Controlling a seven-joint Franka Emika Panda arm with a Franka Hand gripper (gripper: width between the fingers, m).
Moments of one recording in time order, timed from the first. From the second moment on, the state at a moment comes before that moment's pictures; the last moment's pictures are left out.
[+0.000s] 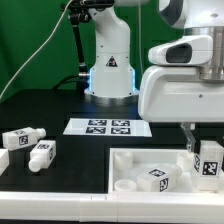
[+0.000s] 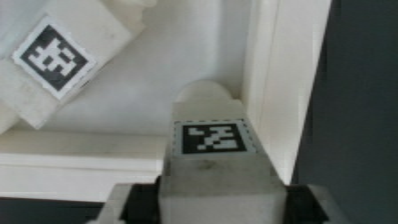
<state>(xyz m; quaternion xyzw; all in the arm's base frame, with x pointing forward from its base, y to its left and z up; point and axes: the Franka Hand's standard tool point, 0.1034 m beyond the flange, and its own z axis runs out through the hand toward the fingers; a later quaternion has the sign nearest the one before) 0.653 0.148 0.085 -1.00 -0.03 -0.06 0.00</state>
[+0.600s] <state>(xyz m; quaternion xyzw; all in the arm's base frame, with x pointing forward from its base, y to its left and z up) 0.651 0.144 0.083 -0.93 0.36 -0.07 0.05</state>
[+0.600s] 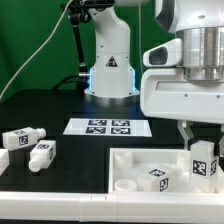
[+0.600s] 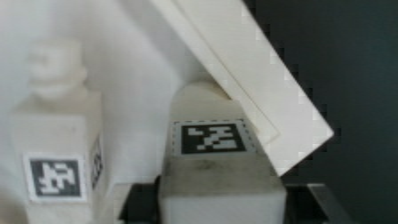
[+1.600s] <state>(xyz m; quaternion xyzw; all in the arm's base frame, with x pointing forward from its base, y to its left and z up) 0.652 0.147 0.083 -0.88 0.47 -0.06 0.05</state>
